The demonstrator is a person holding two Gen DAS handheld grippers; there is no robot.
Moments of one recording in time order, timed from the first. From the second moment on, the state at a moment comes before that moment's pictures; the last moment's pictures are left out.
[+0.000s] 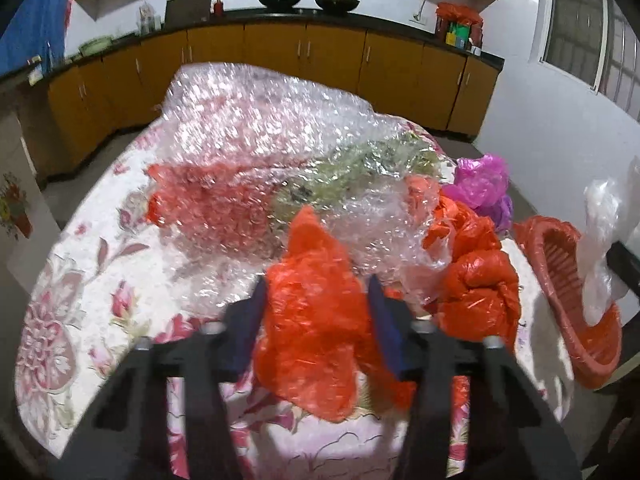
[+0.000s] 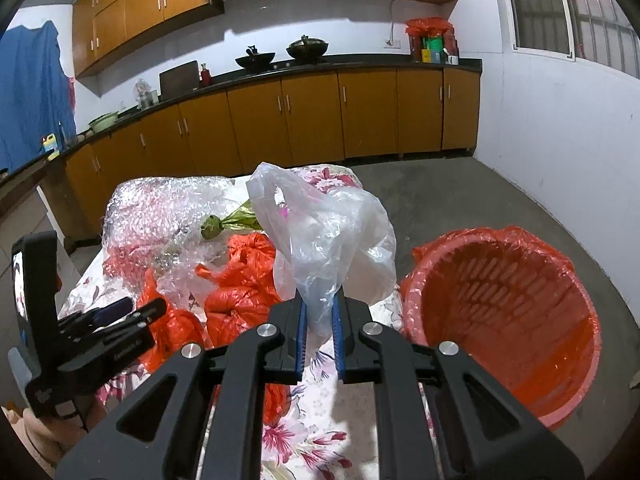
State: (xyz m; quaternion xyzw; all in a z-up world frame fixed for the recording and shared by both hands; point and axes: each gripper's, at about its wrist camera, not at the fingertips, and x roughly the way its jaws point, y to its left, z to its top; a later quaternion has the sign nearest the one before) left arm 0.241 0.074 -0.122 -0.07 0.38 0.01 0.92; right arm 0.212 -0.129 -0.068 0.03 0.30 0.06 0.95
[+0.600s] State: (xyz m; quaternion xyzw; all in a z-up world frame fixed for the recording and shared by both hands) left arm 0.206 0.078 -0.061 -0.07 0.31 -0.03 0.95; right arm 0.192 -0.141 -0.048 0.04 0.27 0.06 0.96
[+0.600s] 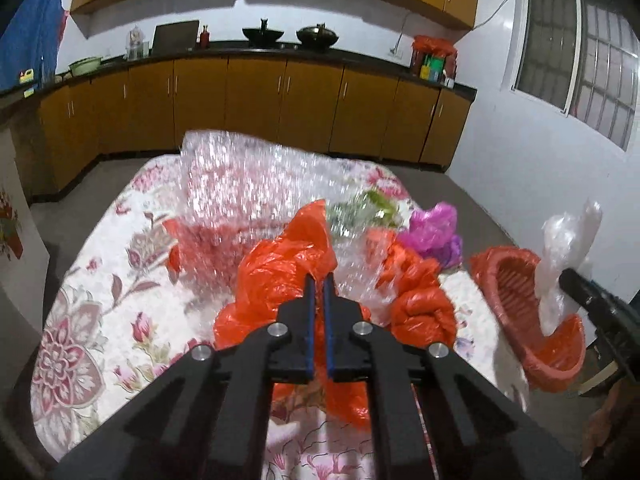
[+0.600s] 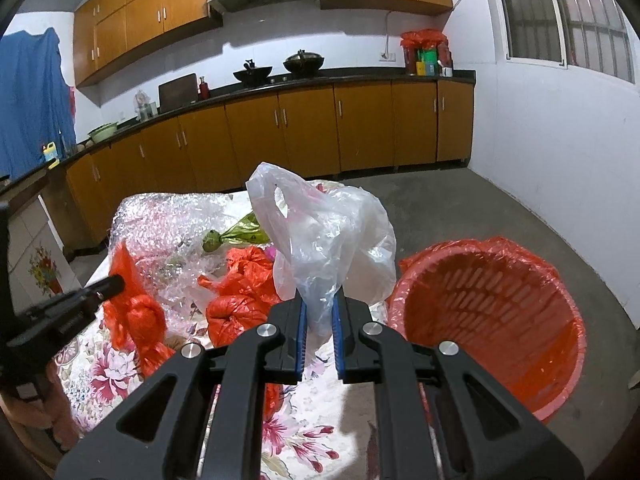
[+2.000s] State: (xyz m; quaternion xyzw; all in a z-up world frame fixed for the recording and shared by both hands) left arm 0.278 -0.189 -0.047 -0.03 0.32 -0.27 0.91; right arm 0.209 -0.330 -0.054 0.11 0.27 -0.10 0.95
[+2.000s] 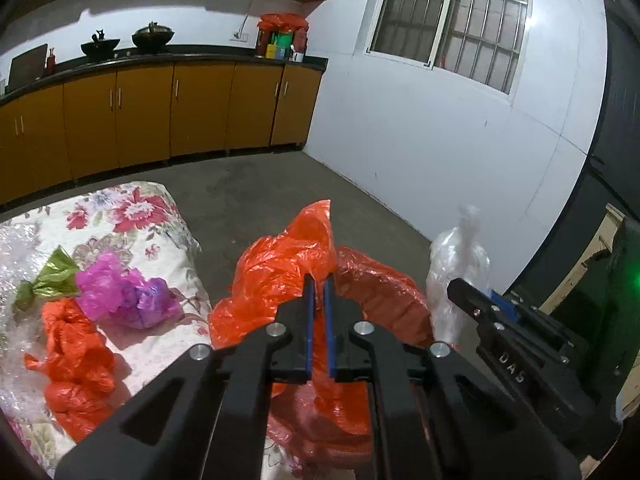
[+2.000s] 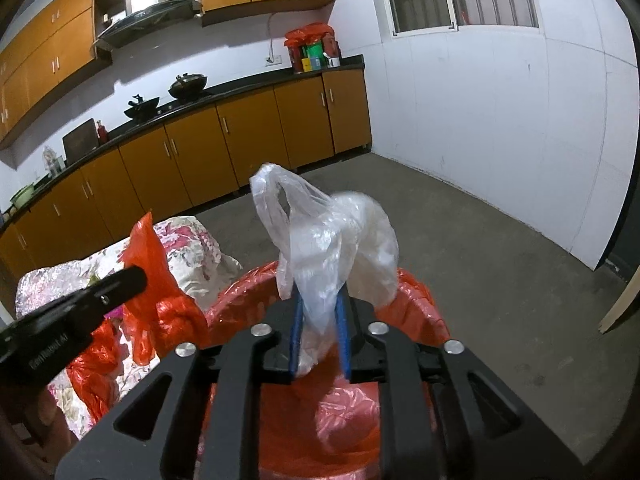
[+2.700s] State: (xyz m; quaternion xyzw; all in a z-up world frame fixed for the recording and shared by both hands) left arm 0.227 -0.081 -0.042 -0.01 0.26 -0.13 0.96; right arm 0.182 -0.286 -0.055 0.05 0.27 -0.07 0.96
